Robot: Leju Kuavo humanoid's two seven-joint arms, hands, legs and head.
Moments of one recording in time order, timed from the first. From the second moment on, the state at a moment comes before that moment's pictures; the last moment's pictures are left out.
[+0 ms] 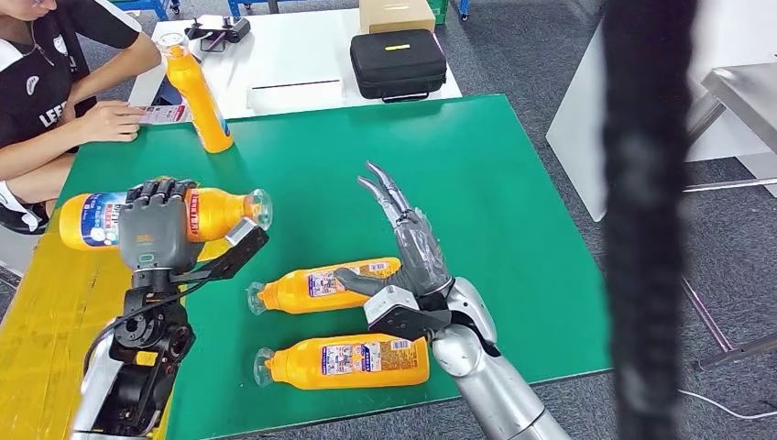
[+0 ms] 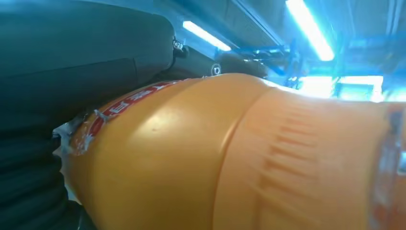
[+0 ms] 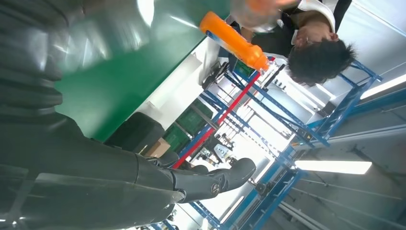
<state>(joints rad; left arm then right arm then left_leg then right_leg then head) -0.36 0.03 -0.24 -1.36 -1.53 0.37 0.17 -0.27 0.07 0.51 -1.46 0.53 -0.35 -0.45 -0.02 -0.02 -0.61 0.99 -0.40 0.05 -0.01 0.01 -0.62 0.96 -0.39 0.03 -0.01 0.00</state>
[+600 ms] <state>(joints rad) -0.52 0.09 -0.42 -0.98 -1.57 -0.02 0.36 -0.29 0.09 0.51 -1.46 0.62 -0.29 -0.38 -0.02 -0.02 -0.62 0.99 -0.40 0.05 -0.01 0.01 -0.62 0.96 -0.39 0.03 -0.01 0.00</state>
